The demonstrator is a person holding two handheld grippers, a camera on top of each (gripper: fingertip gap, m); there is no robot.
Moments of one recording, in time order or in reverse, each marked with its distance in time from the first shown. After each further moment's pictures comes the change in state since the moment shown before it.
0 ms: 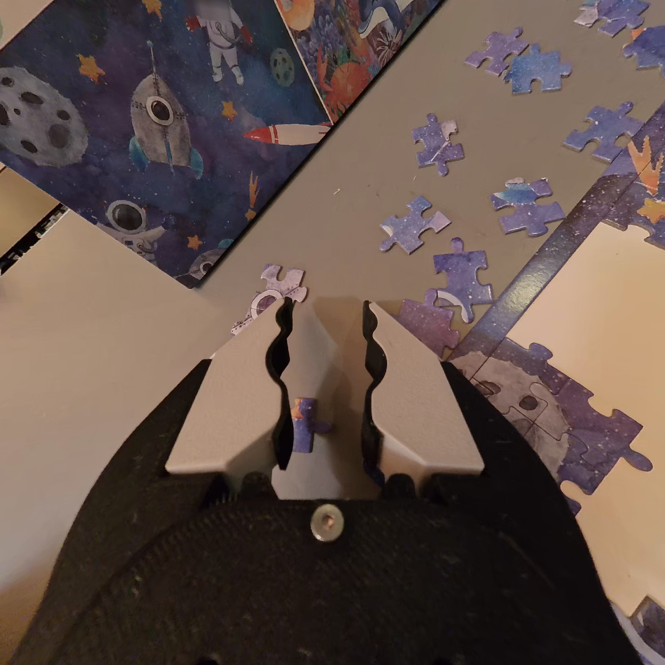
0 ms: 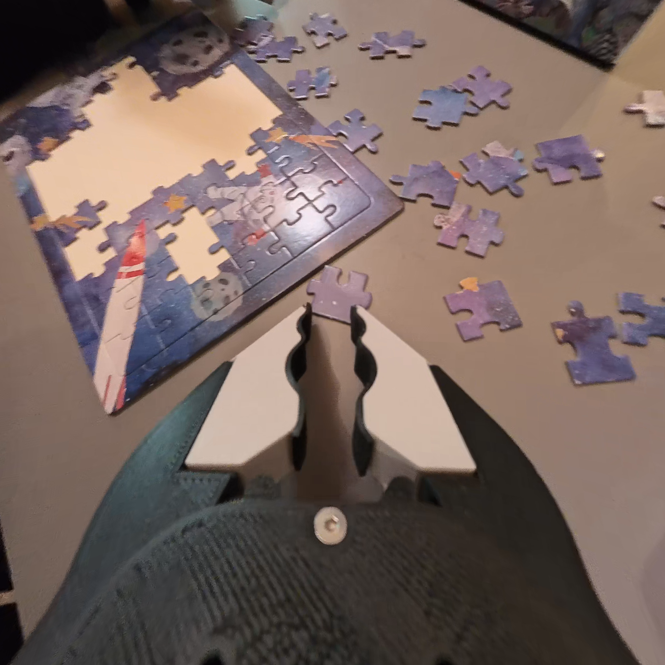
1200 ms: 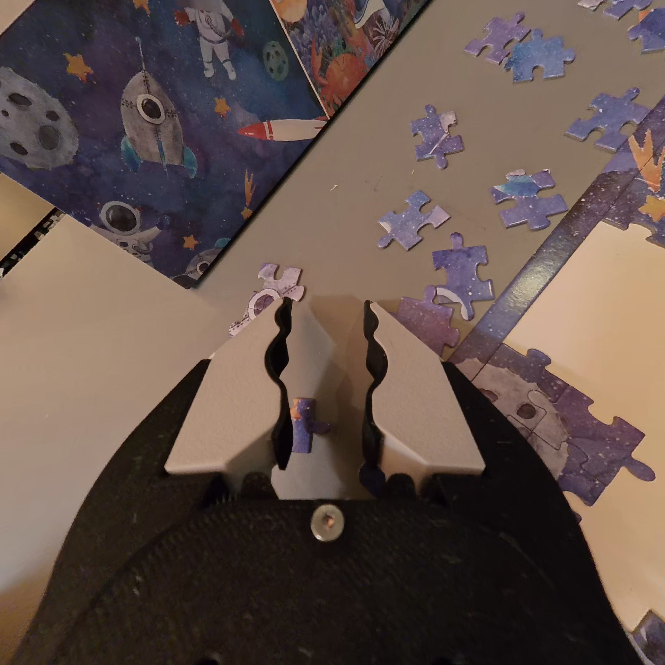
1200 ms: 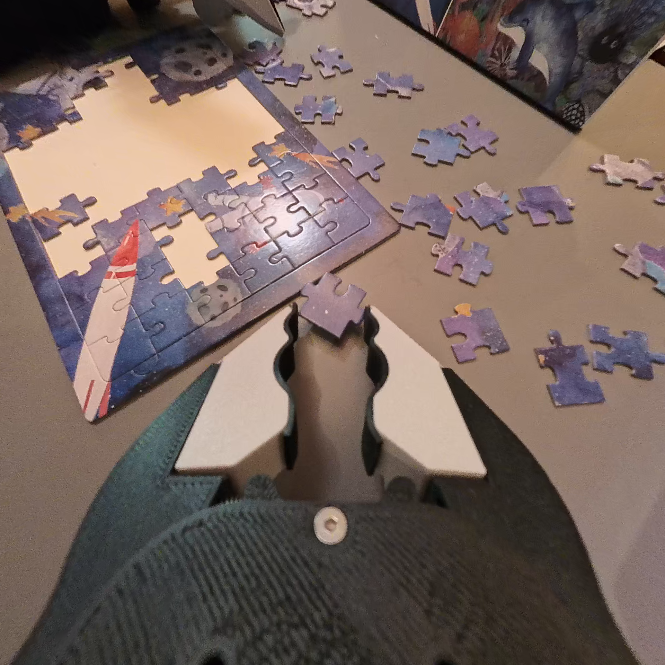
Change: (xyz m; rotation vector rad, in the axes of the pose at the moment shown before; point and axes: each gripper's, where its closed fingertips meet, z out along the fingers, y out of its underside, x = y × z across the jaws) left arm 0.002 0.001 0.002 -0.015 -0.004 0.019; right arm -0.003 -0.010 0.002 0.045 0.068 -0.090
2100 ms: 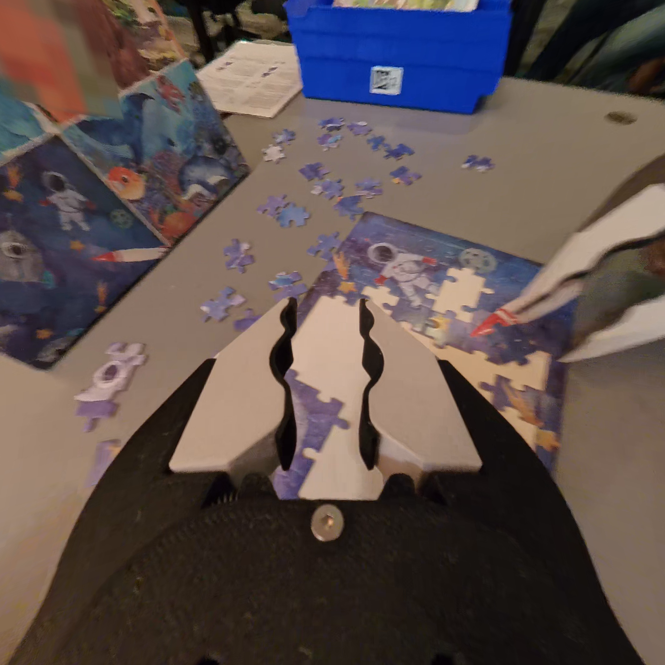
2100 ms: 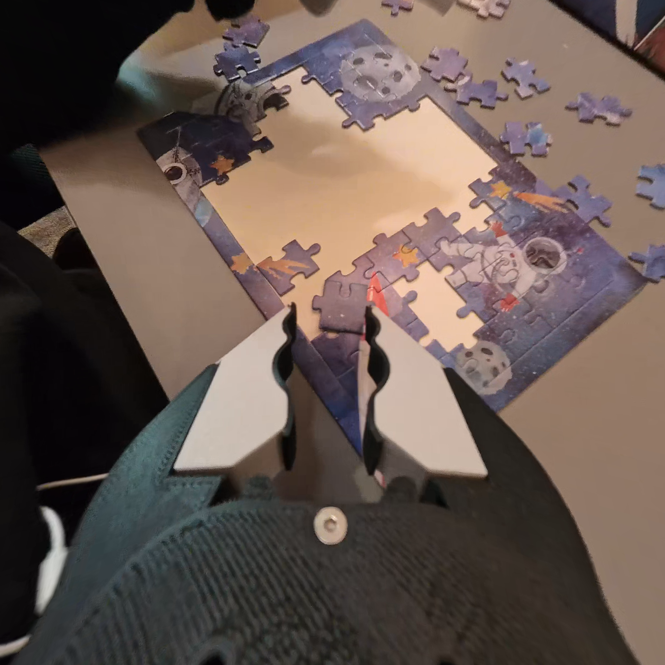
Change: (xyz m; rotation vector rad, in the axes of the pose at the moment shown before) left arm 0.116 -0.053 -0.090 0.294 0.304 -0.017; right arm -0.157 -0.026 0.031 -0.084 0.031 -0.022
